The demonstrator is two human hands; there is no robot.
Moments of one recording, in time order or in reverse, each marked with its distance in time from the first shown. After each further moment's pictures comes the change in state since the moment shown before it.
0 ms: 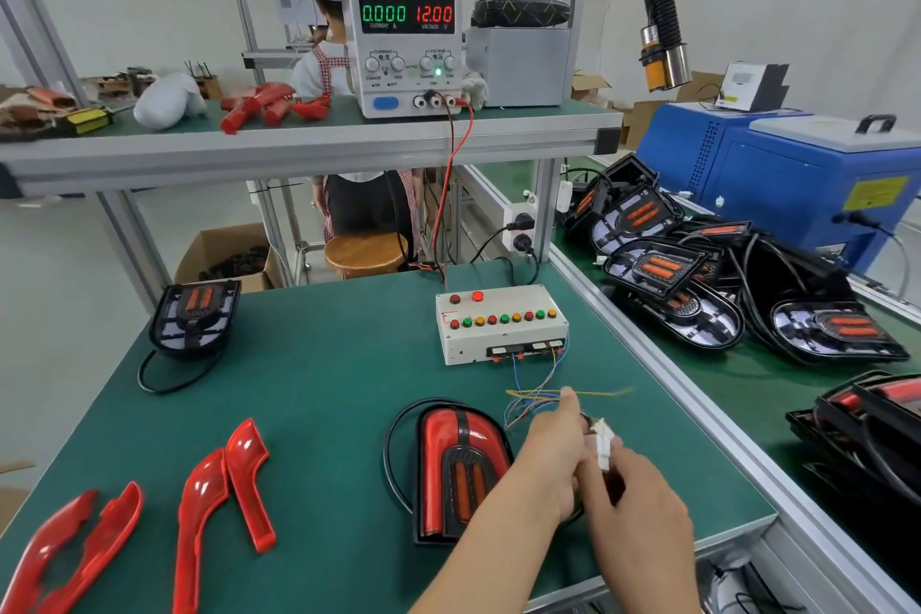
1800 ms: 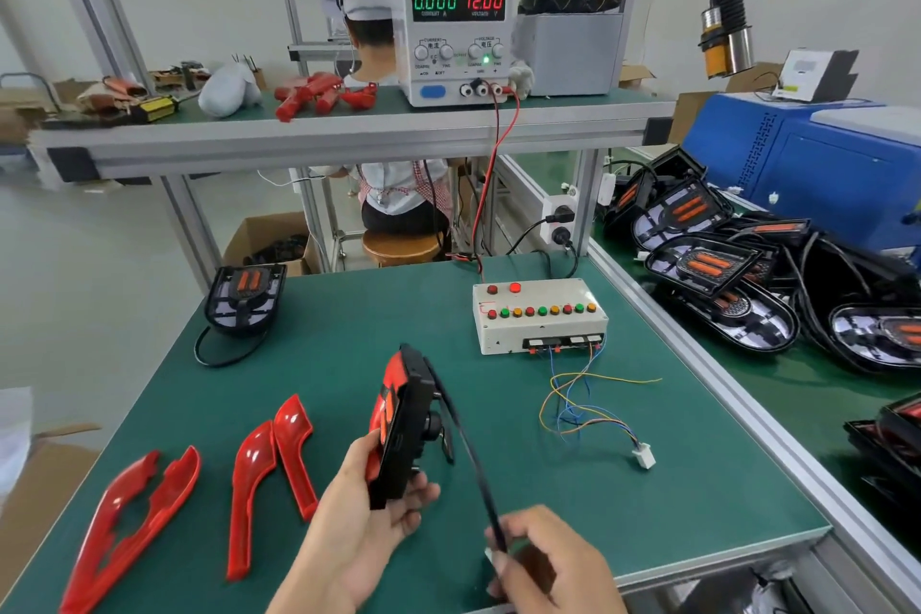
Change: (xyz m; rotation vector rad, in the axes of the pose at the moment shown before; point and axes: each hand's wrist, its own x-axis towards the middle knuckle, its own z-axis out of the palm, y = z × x) left_hand -0.089 -0.025 -0.192 -0.359 0.296 0.197; right_hand -0.068 -0.022 0.029 0.352 -0.562 -0.317
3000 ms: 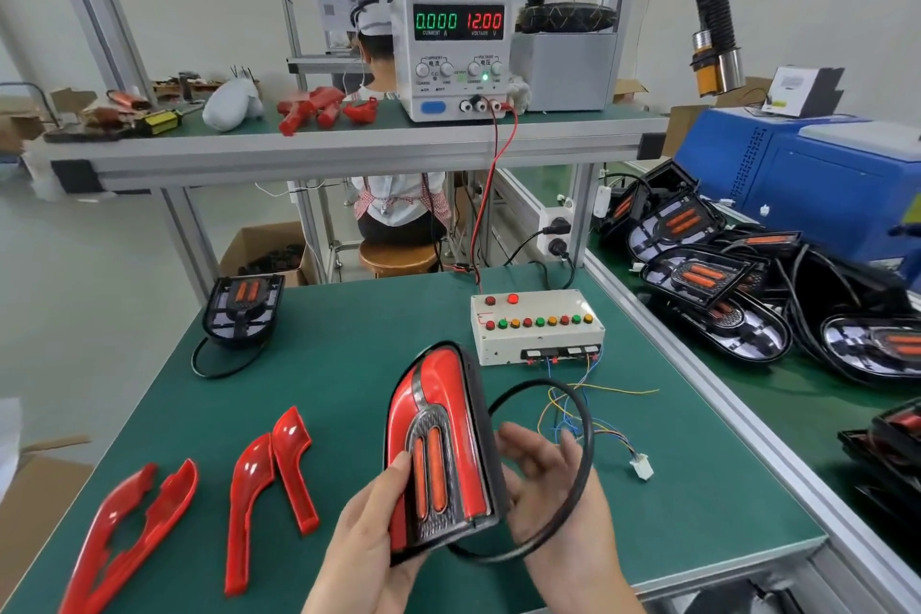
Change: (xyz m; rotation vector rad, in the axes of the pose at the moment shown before) left_hand -0.008 -0.020 0.000 -0.078 -0.217 0.220; right_hand 0.063 -0.026 0.007 1.308 0.237 0.406
